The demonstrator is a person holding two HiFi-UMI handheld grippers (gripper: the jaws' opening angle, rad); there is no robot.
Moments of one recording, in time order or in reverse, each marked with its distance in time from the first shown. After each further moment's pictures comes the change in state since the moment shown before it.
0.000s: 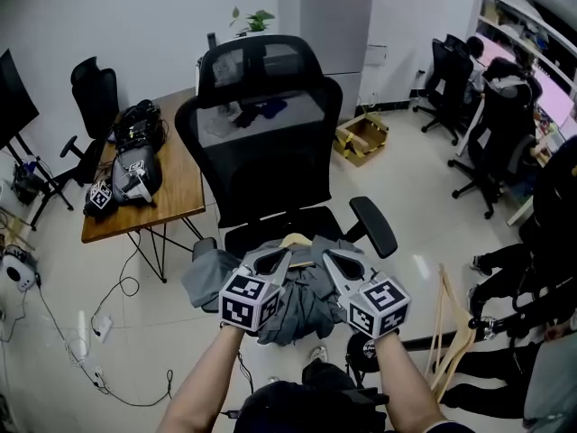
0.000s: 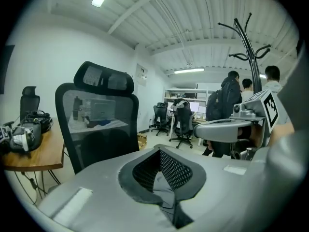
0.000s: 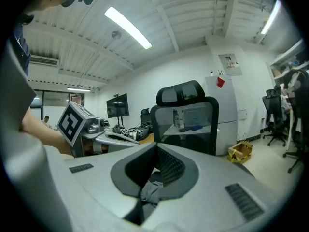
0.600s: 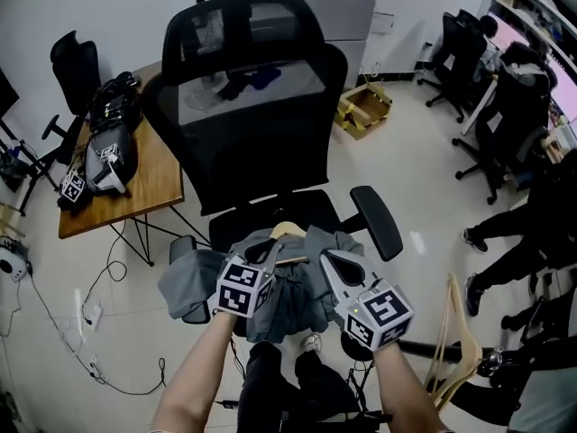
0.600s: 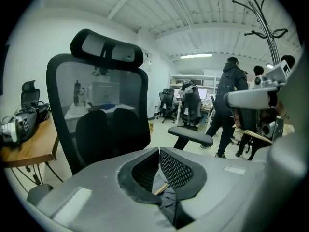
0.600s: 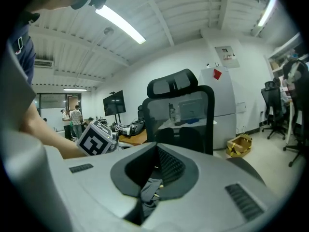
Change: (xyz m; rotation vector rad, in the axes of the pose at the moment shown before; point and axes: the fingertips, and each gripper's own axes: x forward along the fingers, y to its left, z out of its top) left arm 0.092 0.068 -0.077 -0.007 0.153 0.062; right arm 0.037 -0.045 -0.033 0.038 0.052 -0.011
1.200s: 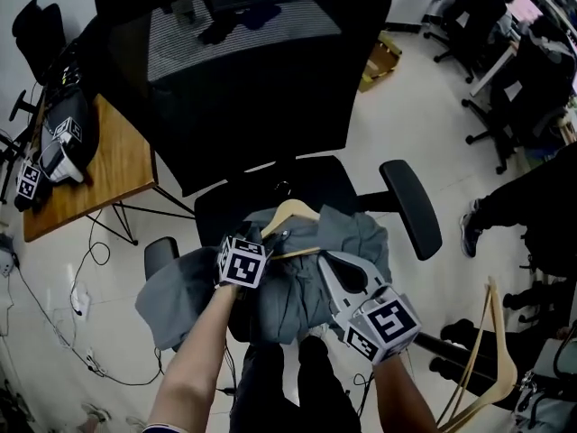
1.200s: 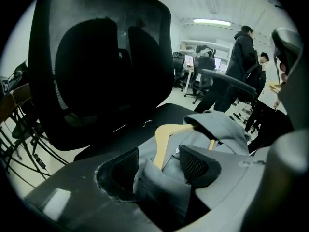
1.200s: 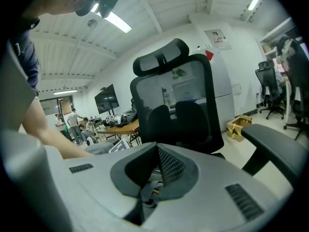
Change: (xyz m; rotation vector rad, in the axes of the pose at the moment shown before) left arm 0.130 0.107 -0.174 -0.011 0.371 0.055; right arm 0.089 -0.015 -0.084 0.104 0.085 -0.026
